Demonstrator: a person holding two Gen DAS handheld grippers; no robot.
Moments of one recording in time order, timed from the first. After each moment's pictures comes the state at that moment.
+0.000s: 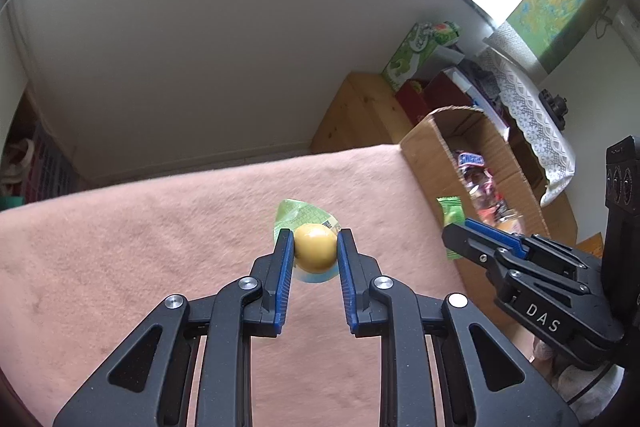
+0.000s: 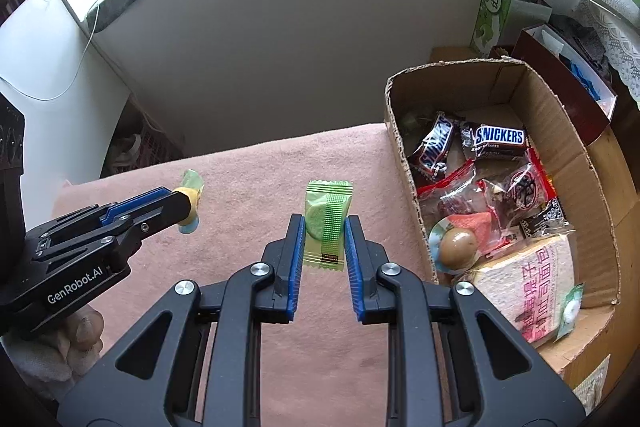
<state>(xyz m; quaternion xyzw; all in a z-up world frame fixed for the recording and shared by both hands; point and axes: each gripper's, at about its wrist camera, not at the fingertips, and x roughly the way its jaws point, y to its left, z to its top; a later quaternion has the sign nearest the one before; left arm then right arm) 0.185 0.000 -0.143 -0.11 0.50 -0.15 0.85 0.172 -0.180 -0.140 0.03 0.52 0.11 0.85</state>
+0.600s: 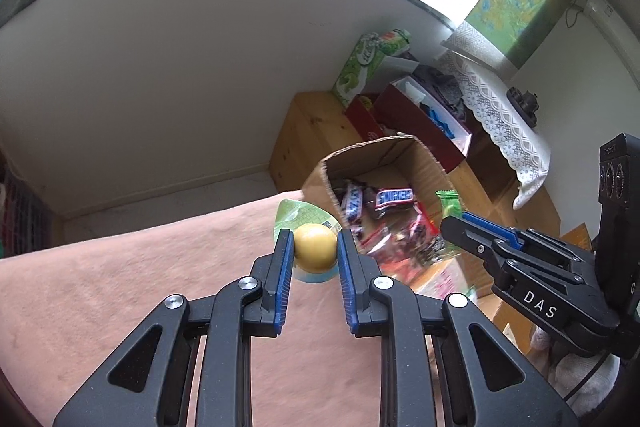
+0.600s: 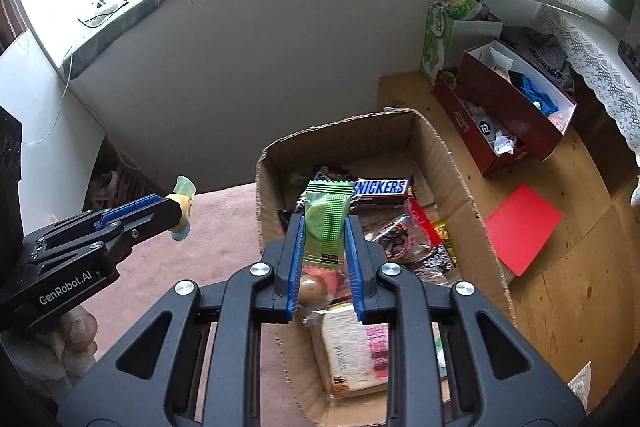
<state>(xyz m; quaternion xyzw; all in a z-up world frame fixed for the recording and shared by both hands) 0.212 -0.094 -0.109 -0.11 0.47 -0.20 0.85 0.192 -0.281 -0.093 0.04 0.50 0.07 0.86</state>
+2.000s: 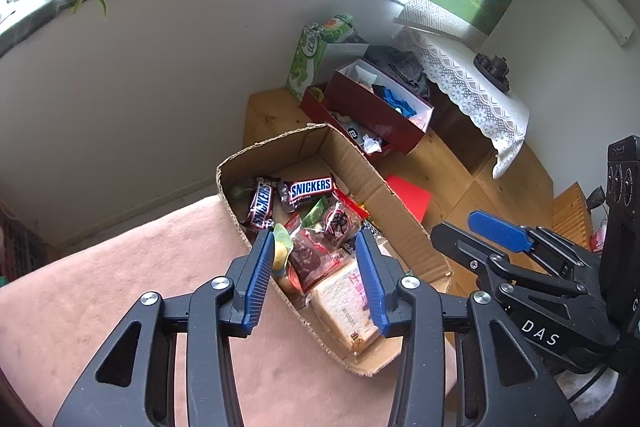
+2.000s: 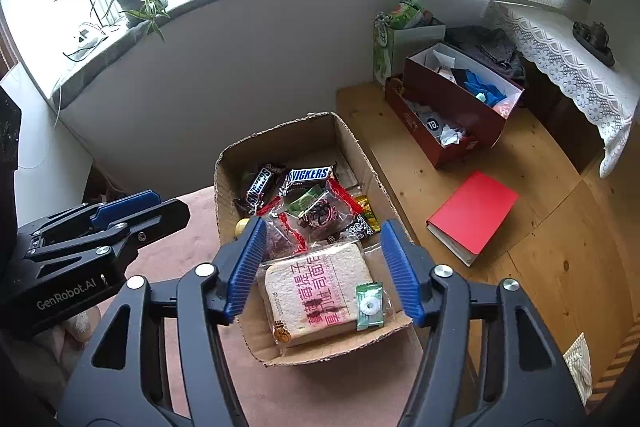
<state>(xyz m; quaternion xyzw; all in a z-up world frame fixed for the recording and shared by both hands) 0.177 -0.169 -0.068 -0.05 0.47 -0.24 0.85 0.132 -0.340 -0.049 0.06 0.47 0.01 0.88</state>
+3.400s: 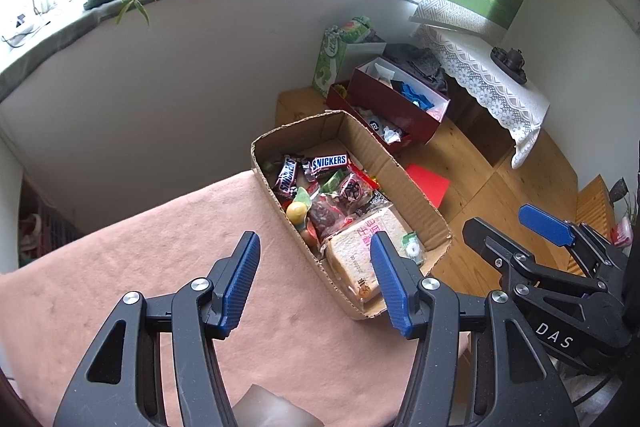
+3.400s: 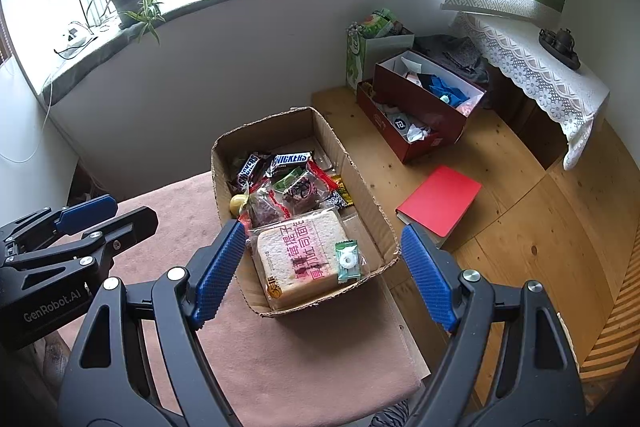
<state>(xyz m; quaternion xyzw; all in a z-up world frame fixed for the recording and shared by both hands) 0.122 -0.162 -0.041 -0.02 0.47 -0.18 0.86 0.080 -0.331 -0.018 0.04 0.46 -0.03 0.89</state>
